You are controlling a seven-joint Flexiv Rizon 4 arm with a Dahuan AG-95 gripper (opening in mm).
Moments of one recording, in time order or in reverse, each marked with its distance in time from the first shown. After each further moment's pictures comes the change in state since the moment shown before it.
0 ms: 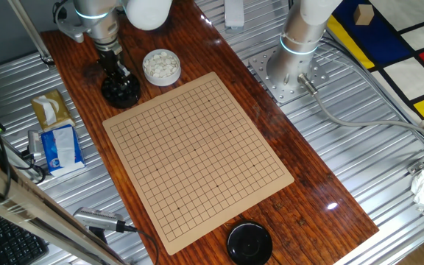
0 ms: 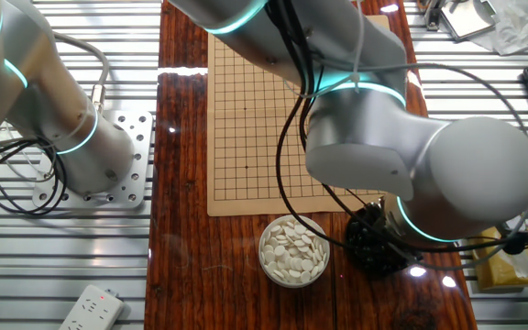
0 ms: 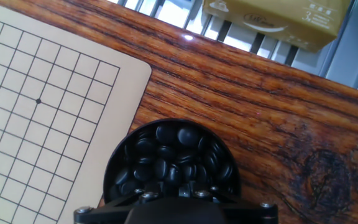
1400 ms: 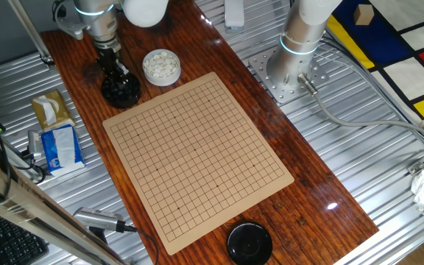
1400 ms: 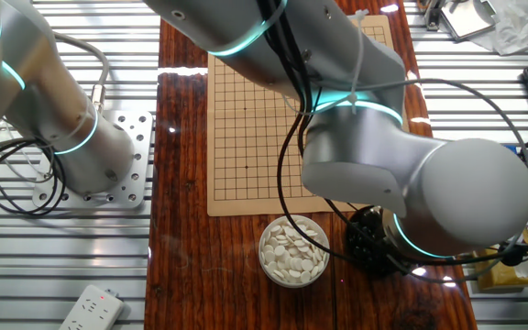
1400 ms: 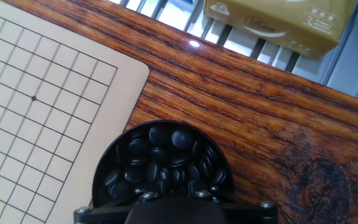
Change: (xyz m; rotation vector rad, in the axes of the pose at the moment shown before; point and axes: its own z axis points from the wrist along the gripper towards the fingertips) arm 0.000 -0.007 0.002 -0.023 -0.027 -0.028
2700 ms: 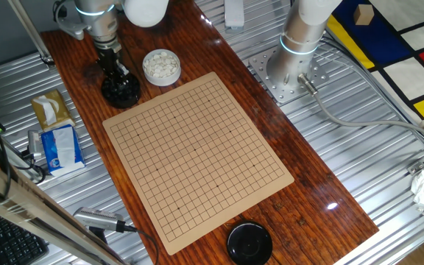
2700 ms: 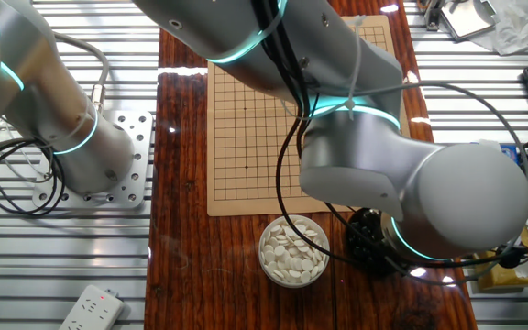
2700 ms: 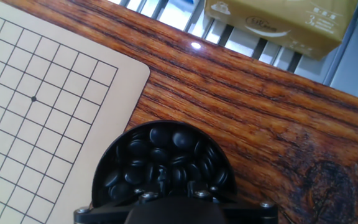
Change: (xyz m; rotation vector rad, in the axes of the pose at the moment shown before) arm 0.000 0.000 0.004 0.003 -0.011 -0.001
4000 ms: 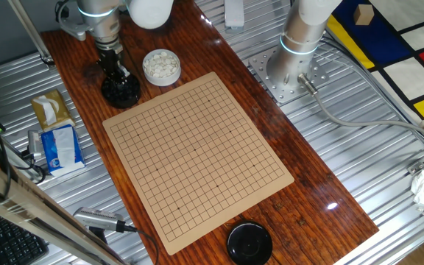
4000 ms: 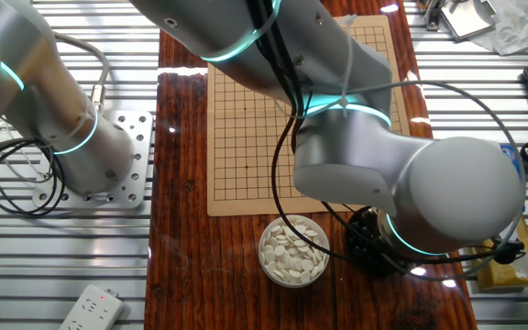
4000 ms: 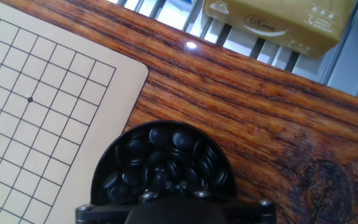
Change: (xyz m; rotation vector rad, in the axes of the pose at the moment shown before) arm 0.000 0.000 0.001 0.024 -0.002 0.011
